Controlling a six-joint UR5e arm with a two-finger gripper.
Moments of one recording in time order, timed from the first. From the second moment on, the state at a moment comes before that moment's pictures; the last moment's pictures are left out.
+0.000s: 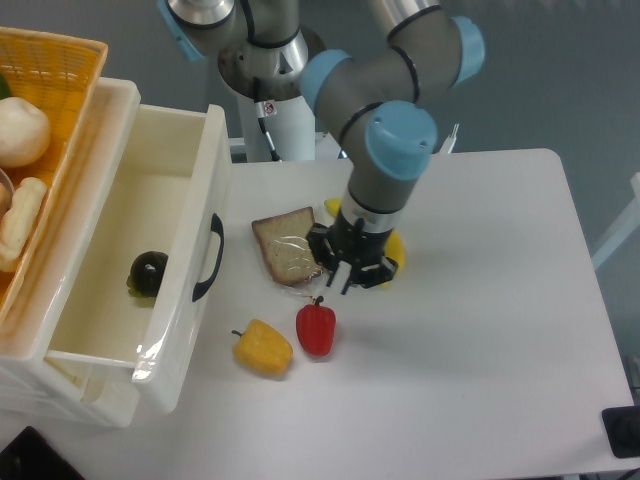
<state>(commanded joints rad) 2.49 -1.81 -1.74 -1.14 1.23 0.91</state>
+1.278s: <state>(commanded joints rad) 2.45 -1.76 -1.73 -1.34 0.96 0.89</state>
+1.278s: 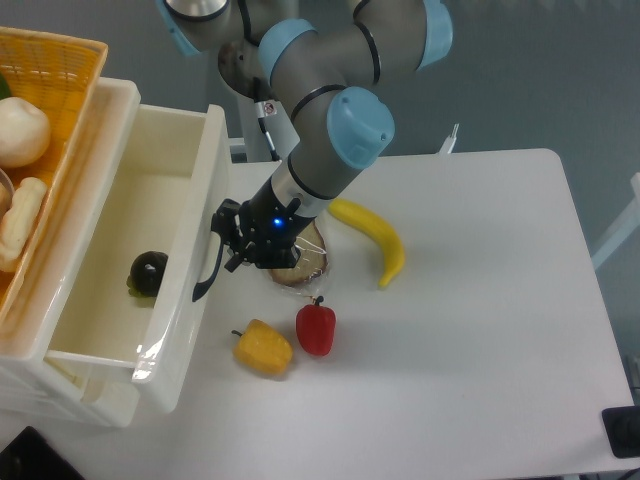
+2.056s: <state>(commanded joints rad) 2.37 -1.75 -1.73 -1.36 0.96 0.86</state>
